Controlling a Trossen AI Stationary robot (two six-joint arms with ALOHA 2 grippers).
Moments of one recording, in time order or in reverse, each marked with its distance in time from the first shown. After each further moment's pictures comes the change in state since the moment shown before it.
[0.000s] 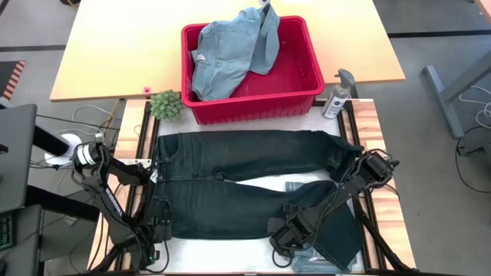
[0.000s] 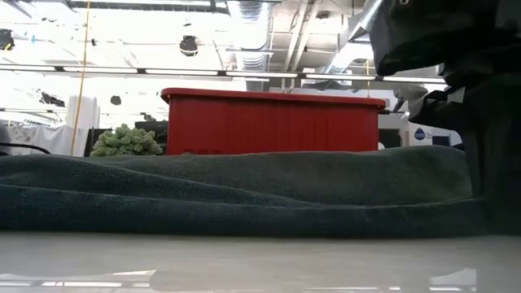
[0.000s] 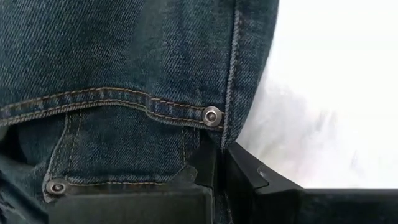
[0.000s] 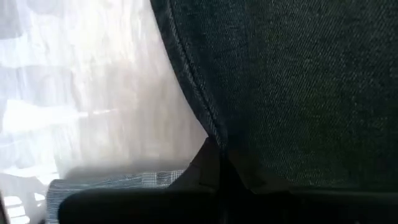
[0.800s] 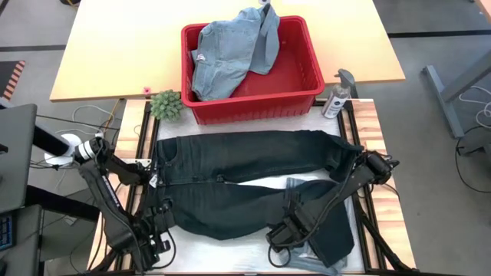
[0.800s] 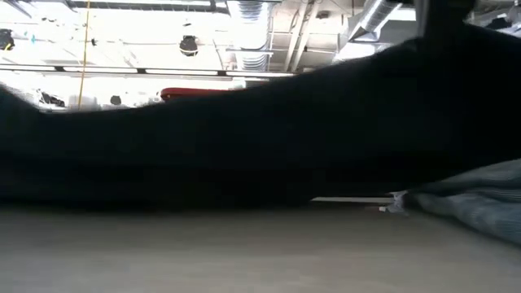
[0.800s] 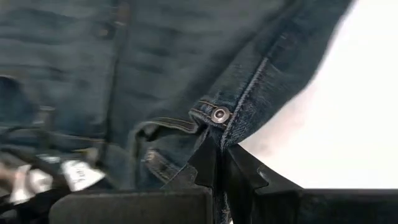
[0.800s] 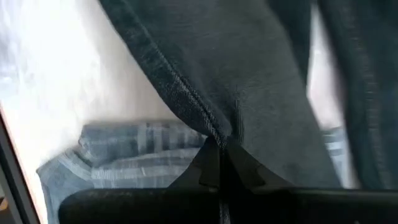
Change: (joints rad) left arm 0.146 -0.054 0.406 -0.521 -0.200 -0.130; right arm -0.040 0.000 0.462 -0.636 0.199 -0.016
